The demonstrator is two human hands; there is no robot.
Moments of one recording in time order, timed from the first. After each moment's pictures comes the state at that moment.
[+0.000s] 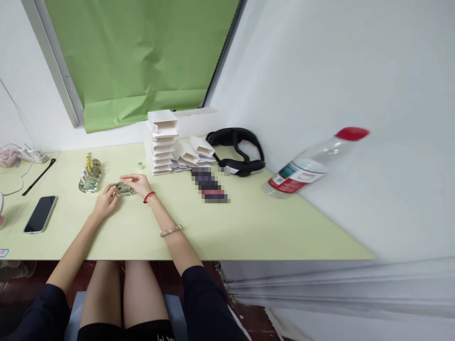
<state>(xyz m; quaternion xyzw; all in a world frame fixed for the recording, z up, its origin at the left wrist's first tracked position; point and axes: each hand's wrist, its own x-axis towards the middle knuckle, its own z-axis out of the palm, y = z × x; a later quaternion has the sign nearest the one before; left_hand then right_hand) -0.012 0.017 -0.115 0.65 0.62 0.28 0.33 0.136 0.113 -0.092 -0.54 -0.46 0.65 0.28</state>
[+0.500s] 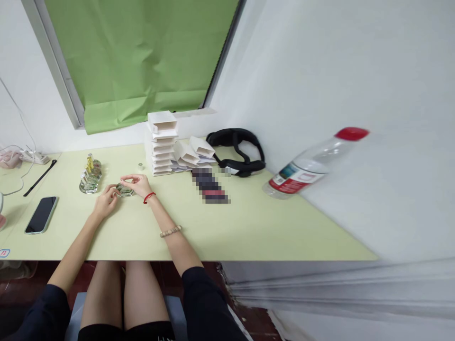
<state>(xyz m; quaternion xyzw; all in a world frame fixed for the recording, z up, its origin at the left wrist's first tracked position) -0.016 0.018 -0.115 0.65 0.62 0.28 0.33 0.138 0.112 -0.092 -0.54 -0.51 0.61 0.28</state>
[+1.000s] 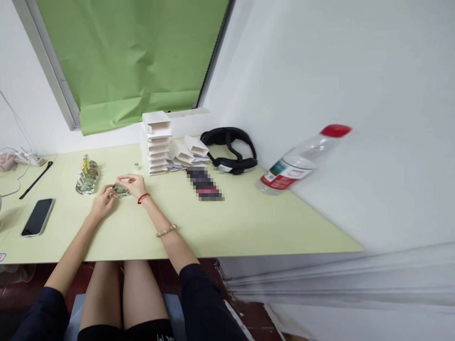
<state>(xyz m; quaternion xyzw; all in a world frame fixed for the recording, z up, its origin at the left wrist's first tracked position) -0.016 0.019 -0.115 0.65 0.62 0.28 0.34 0.130 0.109 -0.085 -0.57 -0.50 0.57 0.30</state>
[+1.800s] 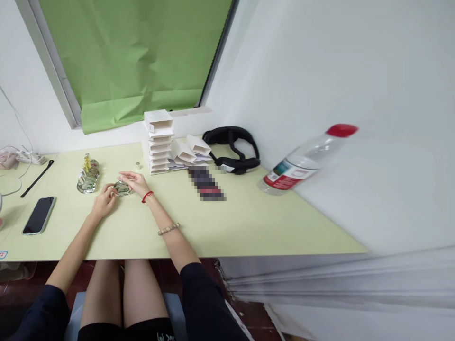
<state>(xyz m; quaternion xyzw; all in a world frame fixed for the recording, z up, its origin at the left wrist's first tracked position) -0.015 0.018 -0.119 0.65 0.61 0.29 0.33 0.134 0.113 -0.080 -0.54 -0.41 0.68 0.28</state>
